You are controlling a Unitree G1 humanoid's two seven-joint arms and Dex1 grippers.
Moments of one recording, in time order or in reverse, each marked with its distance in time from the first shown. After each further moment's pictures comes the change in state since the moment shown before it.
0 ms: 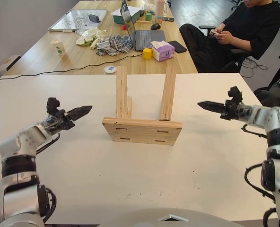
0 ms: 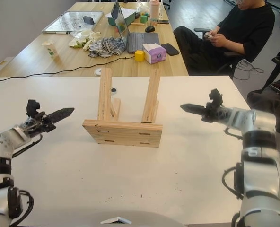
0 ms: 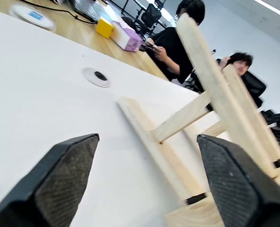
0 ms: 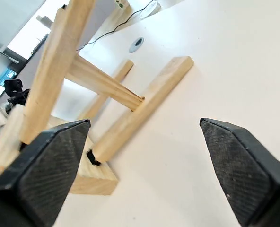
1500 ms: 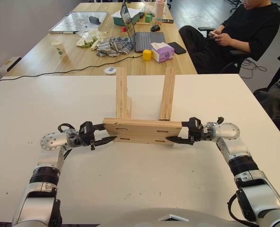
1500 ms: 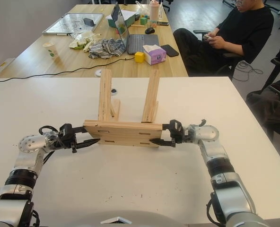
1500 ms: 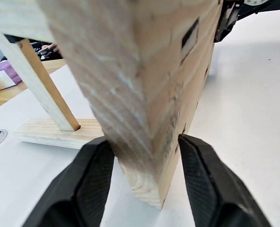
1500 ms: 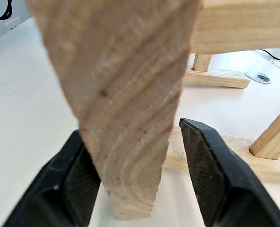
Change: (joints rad) left arm -0.003 -0.094 -0.313 0.114 0.308 -0.883 -0.326; right arm 0.154 0.246 0.255 -0.084 -0.227 -0.986 0.184
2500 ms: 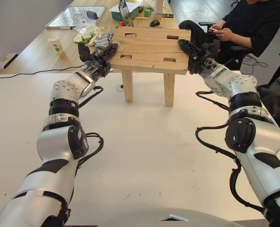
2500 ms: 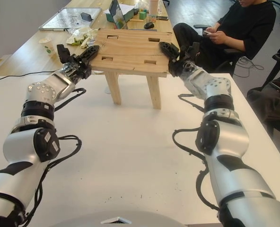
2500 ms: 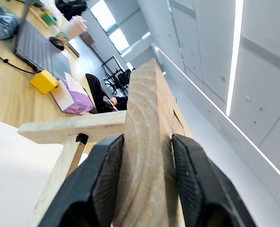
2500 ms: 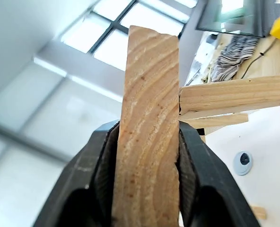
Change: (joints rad) left arm -0.869 -0.240 0.446 0.521 -0.650 0.935 0.949; right arm -0.813 0.134 -0.701 0.640 0.752 0.953 -0.982
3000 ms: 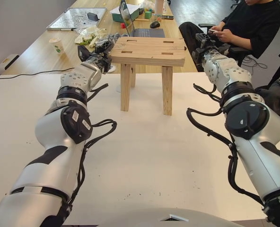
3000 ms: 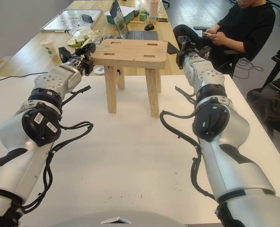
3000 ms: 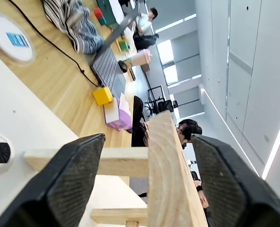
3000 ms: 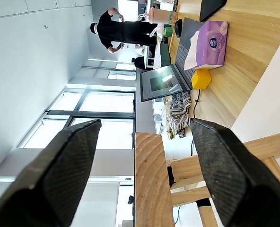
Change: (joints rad) left arm -0.126 0.021 0.222 0.226 0.096 -0.183 0.235; right arm -0.123 0.026 -0.271 0.144 -0.019 -0.369 -0.334
